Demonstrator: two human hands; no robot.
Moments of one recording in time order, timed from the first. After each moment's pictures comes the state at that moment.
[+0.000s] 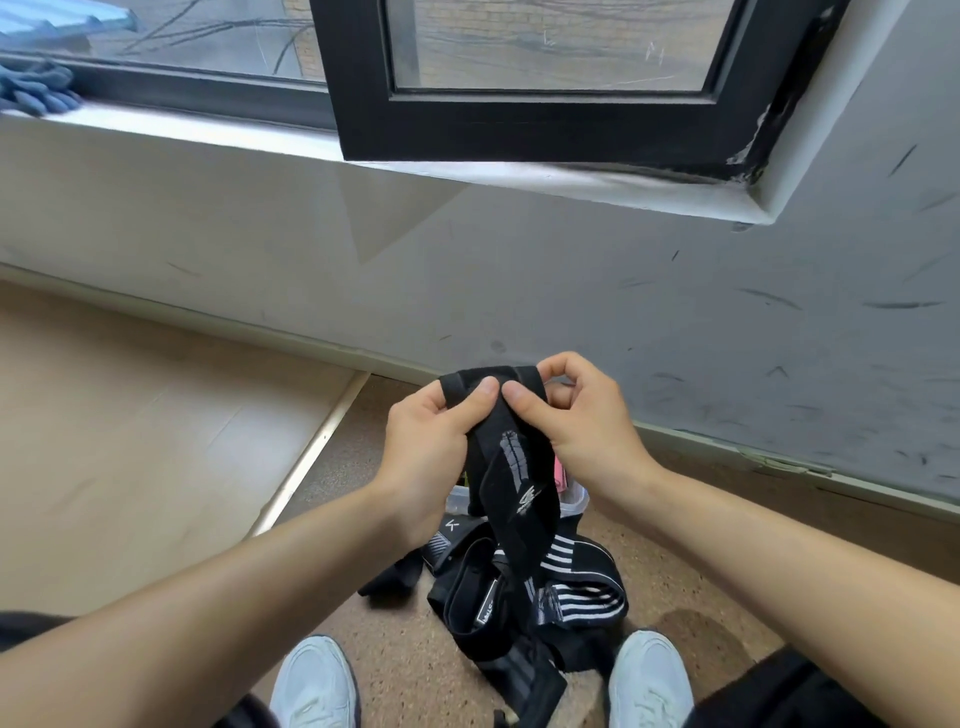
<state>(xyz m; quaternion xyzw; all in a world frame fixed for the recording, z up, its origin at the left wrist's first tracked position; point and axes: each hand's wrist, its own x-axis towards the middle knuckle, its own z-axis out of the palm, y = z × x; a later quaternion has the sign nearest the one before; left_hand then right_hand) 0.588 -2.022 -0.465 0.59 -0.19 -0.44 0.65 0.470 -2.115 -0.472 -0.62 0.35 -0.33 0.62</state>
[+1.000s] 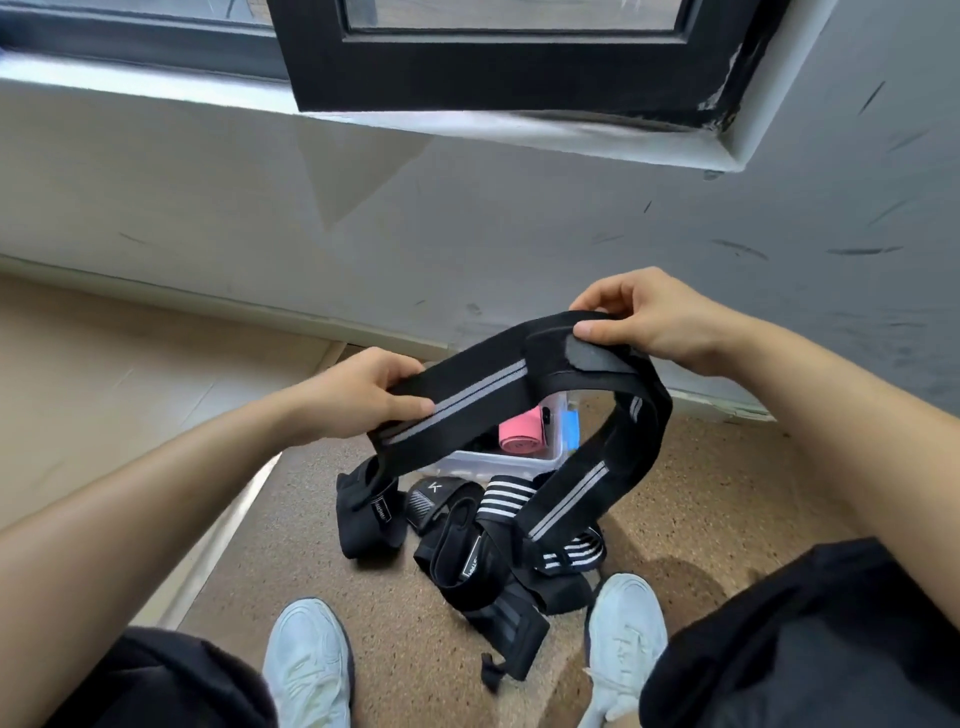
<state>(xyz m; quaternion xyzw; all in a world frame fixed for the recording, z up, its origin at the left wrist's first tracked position) 0.673 -2.028 -0.482 0.70 -0.54 -0.42 0.23 0.409 -2.216 -0.438 -0.80 0.35 -0.10 0.48</state>
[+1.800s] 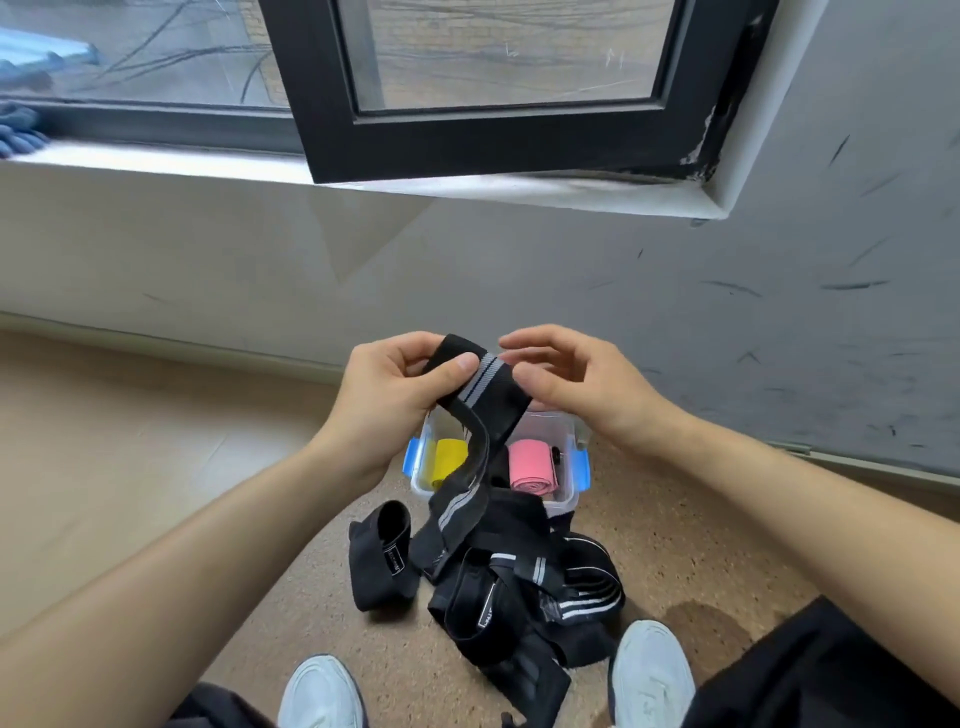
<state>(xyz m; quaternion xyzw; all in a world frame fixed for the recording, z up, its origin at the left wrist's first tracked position) 0.621 -2.029 -0.435 0.60 -0.39 -0.36 0.60 0.440 -2.145 -0.440 -0.73 0.25 -0.23 0.60</state>
